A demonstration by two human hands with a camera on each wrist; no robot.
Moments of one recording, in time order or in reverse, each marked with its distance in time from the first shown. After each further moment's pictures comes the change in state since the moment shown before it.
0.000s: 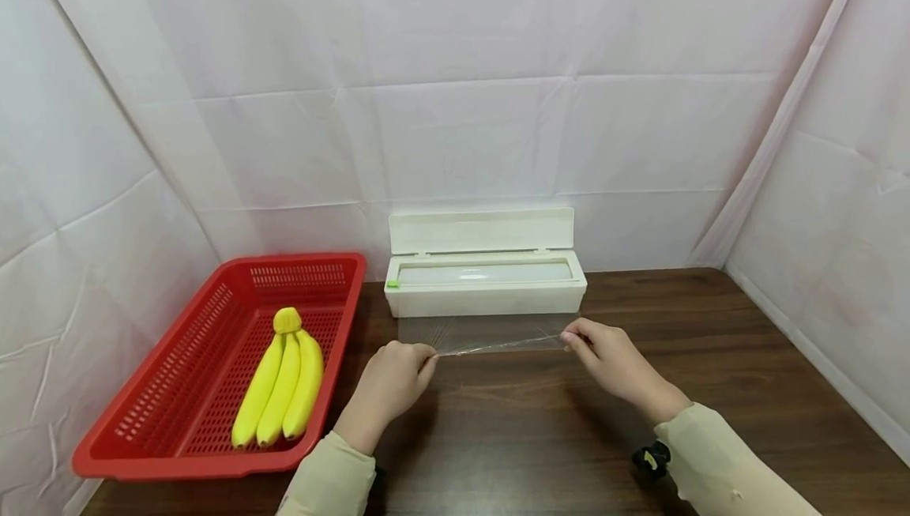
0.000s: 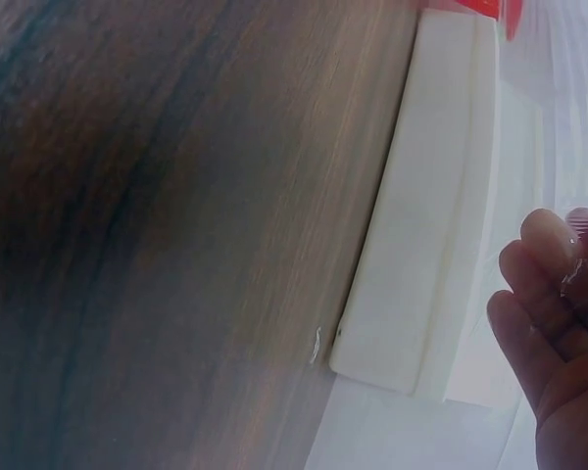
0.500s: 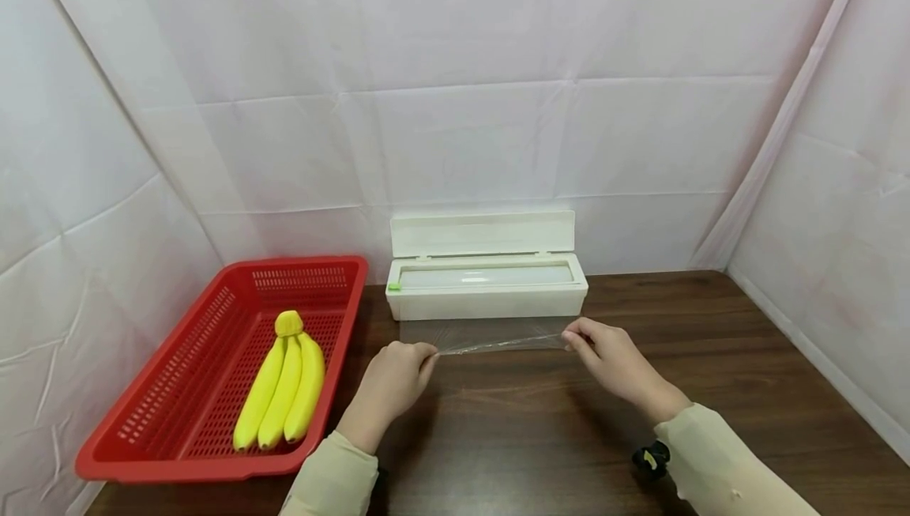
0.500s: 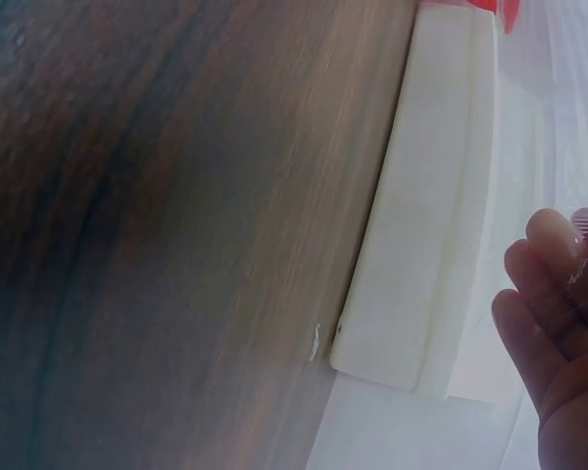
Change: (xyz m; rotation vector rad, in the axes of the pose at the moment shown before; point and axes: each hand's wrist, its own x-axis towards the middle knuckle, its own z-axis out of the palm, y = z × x) left_hand 0.002 -0.003 0.003 -0.002 0.011 -0.010; right_hand 0.004 0.002 0.000 0.018 0.031 -0.027
